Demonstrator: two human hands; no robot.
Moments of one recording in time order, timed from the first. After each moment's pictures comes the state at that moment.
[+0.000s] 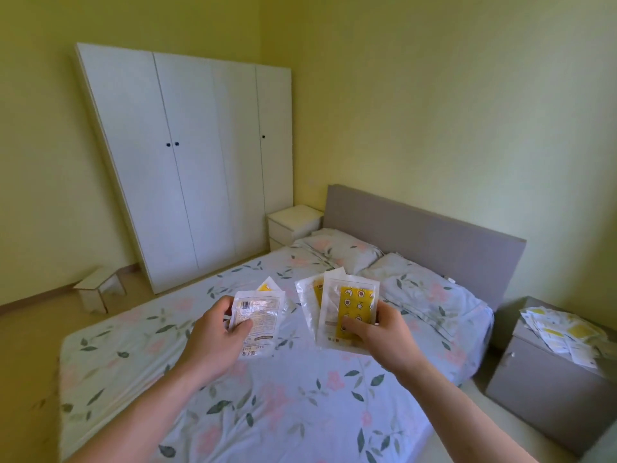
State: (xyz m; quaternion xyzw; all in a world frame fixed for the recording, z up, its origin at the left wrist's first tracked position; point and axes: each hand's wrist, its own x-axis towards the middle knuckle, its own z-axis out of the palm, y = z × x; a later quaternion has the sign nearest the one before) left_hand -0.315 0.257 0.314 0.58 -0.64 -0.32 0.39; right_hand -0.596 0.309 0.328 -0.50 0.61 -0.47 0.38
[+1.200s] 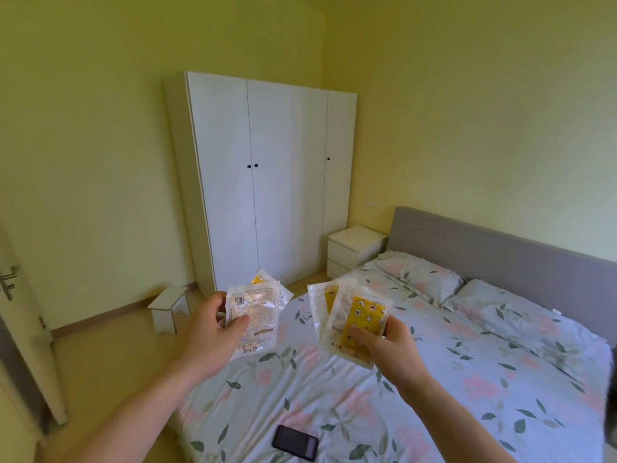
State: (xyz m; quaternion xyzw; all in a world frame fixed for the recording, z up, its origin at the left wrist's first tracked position) left_hand 0.216 0.101 0.353 0.55 -0.62 -0.32 0.46; right_hand -0.071 0.141 0.333 -0.48 0.57 -0.54 0.40
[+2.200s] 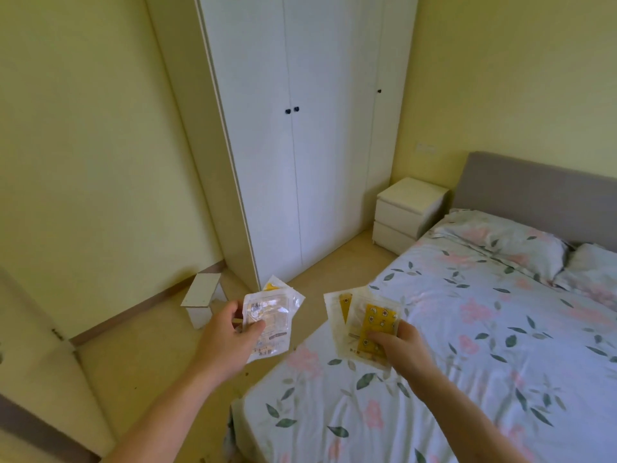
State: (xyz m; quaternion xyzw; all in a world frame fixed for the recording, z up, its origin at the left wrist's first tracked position) left_hand 0.540 -0.416 0.264 0.60 -0.60 -0.39 0.34; right_hand 0.249 -0.363 0.221 -0.36 0.67 -0.46 0.46
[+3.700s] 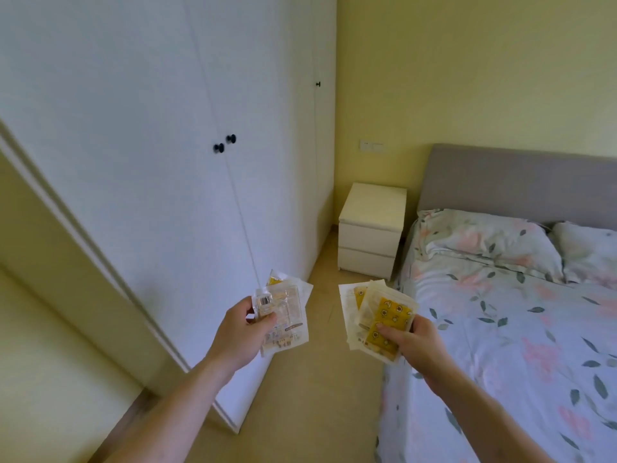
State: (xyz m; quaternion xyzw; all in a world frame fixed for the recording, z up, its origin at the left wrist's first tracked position) left_hand 0.478 -1.253 0.230 0.45 -0.69 -0.53 0.19; right_hand 0.238 -1.060 0.187 -0.19 0.74 -0.55 0.33
